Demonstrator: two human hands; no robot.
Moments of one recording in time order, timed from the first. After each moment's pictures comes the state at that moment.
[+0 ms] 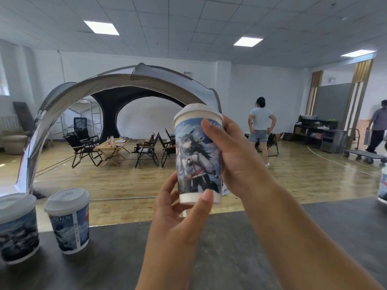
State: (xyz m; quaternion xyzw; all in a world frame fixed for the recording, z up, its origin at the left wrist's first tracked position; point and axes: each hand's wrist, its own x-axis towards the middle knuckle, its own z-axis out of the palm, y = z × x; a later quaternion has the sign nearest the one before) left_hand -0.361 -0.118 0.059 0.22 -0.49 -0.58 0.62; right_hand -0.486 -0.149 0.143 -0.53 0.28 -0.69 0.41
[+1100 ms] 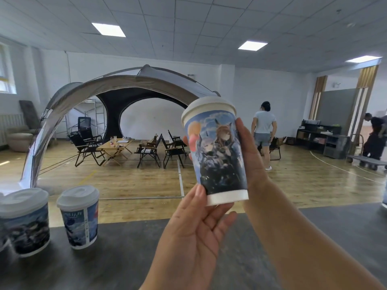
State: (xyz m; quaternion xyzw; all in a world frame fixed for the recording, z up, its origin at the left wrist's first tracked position) left_hand -0.355 -0.112 0.060 0.04 -0.32 -0.80 0.50; right_hand -0.482 -0.154 0.139 -0.53 0.14 -0.55 0.63
